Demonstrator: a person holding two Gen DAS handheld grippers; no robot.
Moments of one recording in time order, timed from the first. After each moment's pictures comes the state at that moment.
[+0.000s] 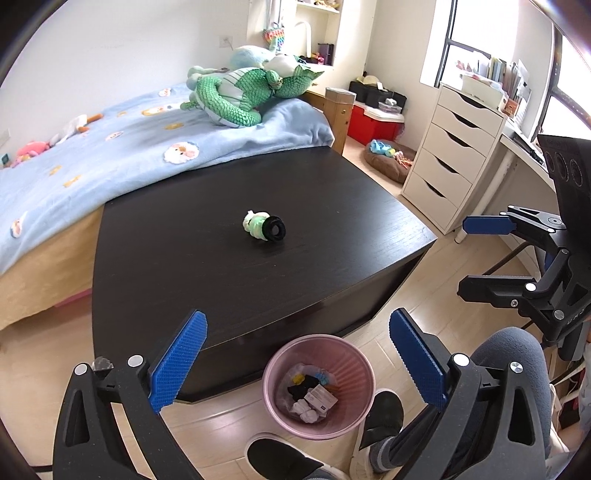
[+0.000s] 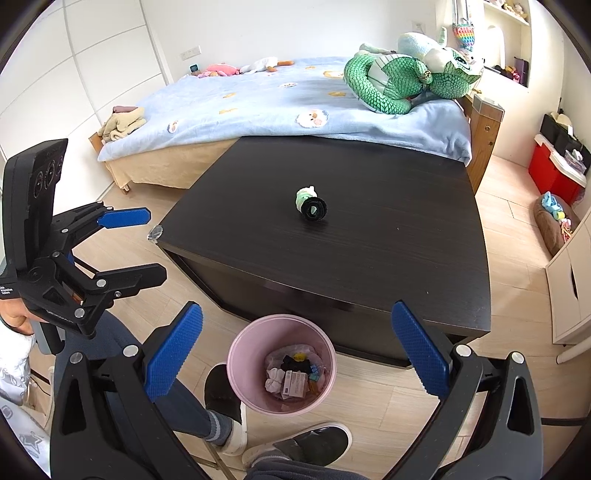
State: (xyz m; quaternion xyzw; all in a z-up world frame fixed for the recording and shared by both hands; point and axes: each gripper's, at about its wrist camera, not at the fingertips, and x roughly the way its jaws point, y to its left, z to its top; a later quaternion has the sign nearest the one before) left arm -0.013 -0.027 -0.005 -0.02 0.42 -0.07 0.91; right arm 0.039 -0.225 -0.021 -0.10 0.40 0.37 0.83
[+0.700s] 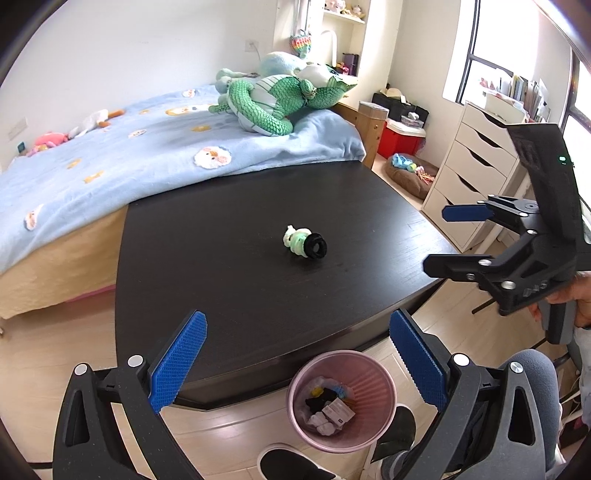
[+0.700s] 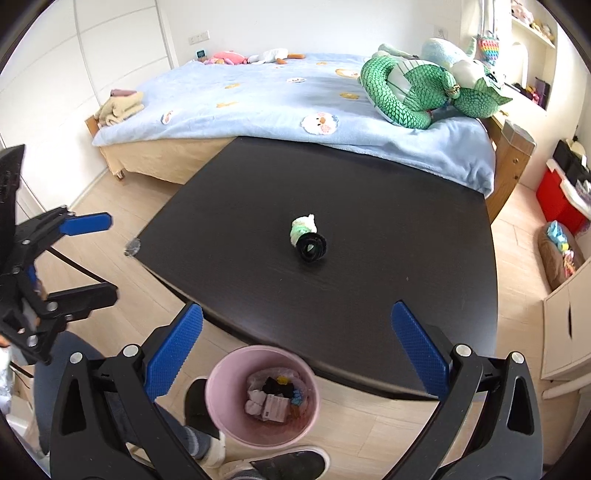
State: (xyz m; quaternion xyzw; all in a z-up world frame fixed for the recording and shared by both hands) left arm 0.000 0.012 -0.001 -0.04 0.40 -0.04 0.91; right arm 0.104 -0.162 -0.024 -0.15 0.40 0.37 0.83
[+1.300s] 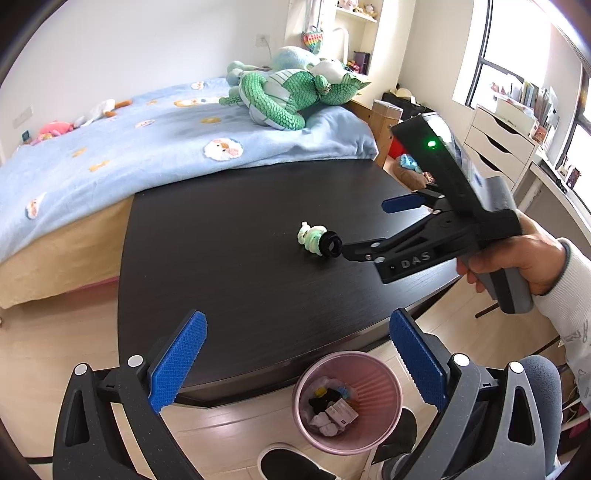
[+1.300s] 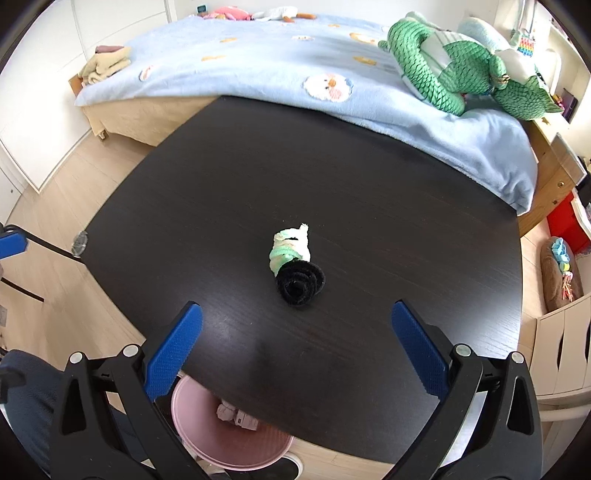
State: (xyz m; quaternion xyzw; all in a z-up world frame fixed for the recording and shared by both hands) left arm 0.007 0.028 -0.008 -0.05 0.41 -0.03 0.91; right arm 0.178 -0.083 -0.076 -0.22 0.45 0.35 0.79
